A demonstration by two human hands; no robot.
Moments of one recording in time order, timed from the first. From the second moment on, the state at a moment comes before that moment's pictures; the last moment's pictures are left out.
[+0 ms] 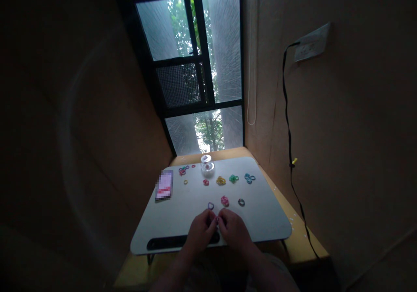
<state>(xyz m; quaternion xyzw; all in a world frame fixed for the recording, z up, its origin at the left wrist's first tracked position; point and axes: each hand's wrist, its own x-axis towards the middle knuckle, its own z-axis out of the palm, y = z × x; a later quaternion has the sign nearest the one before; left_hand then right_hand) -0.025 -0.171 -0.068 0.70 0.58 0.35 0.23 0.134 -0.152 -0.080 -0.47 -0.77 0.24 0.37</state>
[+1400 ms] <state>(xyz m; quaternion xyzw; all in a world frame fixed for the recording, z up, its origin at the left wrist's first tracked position) -0.028 -0.166 -0.075 0.68 0.55 0.42 0.24 0.134 -0.150 -0.084 -0.47 -0.77 0.24 0.37</state>
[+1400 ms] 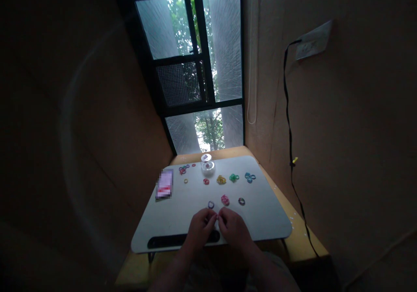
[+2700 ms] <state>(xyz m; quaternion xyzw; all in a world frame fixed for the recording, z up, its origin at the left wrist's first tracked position) -0.026 -0.166 -0.074 0.69 0.57 0.38 0.23 0.134 -0.151 -0.079 -0.47 -0.76 0.24 0.38</state>
